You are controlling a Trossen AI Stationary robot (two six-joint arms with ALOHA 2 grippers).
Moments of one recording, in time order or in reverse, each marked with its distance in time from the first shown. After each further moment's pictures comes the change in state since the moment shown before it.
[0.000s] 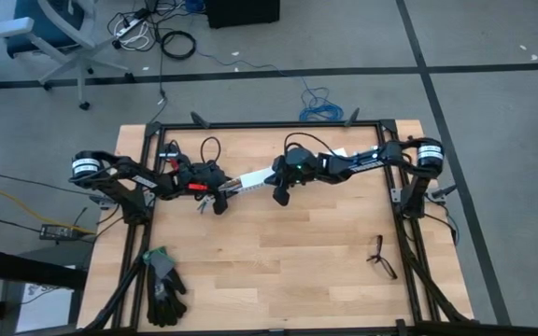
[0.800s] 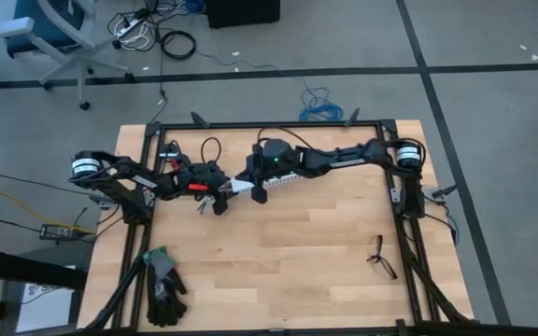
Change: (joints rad) left arm 0.000 -0.001 0.000 -0.010 0.003 -0.002; right arm 0.030 0.167 0.385 -0.061 -0.105 -0.226
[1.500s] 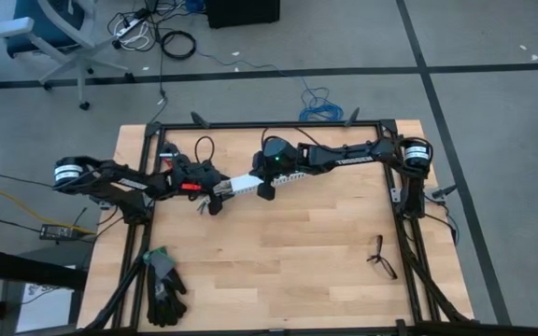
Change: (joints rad) left arm 0.000 -0.160 -0.039 -0.101 0.013 -0.005; right arm -0.001 -0.065 0.000 -0.287 0.163 -0.001
